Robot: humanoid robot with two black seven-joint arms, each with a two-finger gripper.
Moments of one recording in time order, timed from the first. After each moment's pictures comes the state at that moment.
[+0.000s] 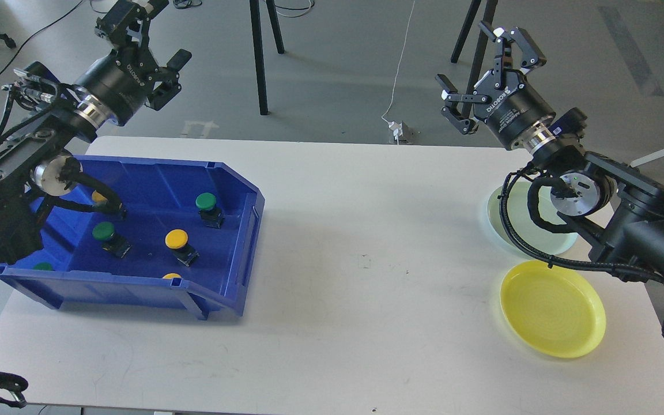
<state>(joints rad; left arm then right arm) -0.94 0.42 -0.58 -0.56 0.43 -0.49 -0.49 0.95 -0.34 0.37 0.71 0.11 0.49 0.46</state>
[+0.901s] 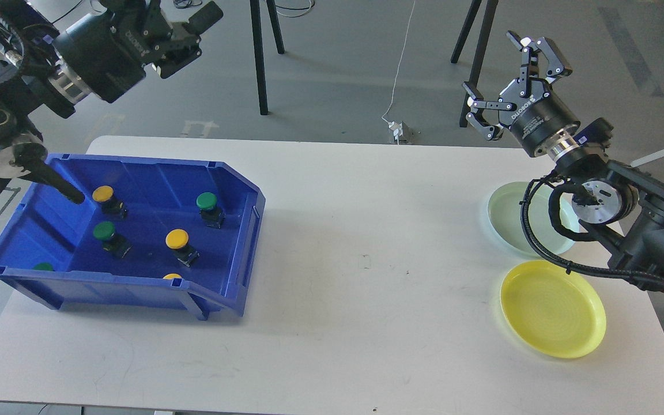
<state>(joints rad) -0.89 0.74 -0.68 -1.22 0.81 -0.49 -0.49 0.91 -0.39 0.38 0.69 0.11 0.49 0.46</state>
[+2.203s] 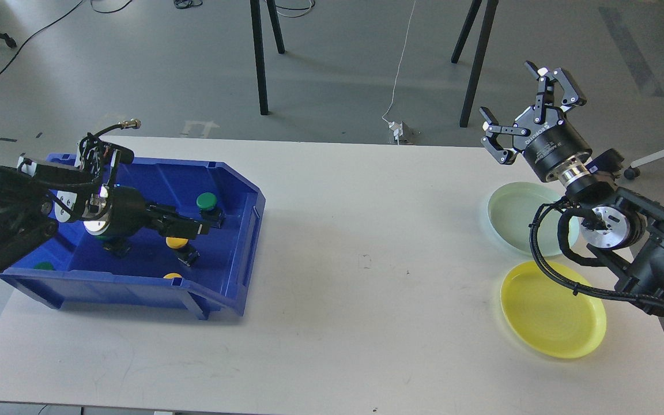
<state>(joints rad) -0.92 0.66 -0.23 -0.90 1.74 -0.49 -0.49 0.81 -0.40 0.44 0.69 0.12 0.49 0.46</state>
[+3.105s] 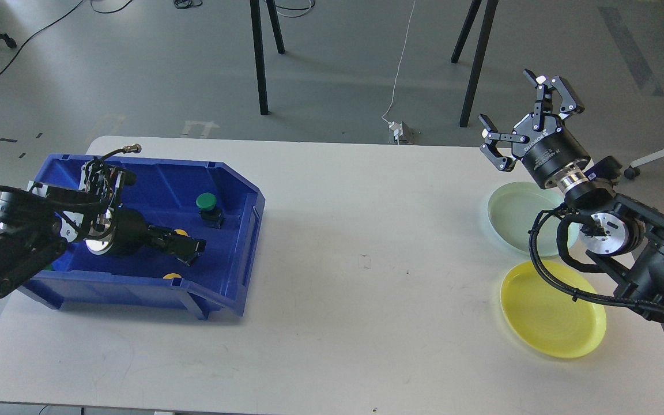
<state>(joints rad) -0.86 0.60 -0.23 -0.78 1.74 -0.49 -0.49 0.78 -0.39 0.44 0.69 0.11 0.49 0.46</state>
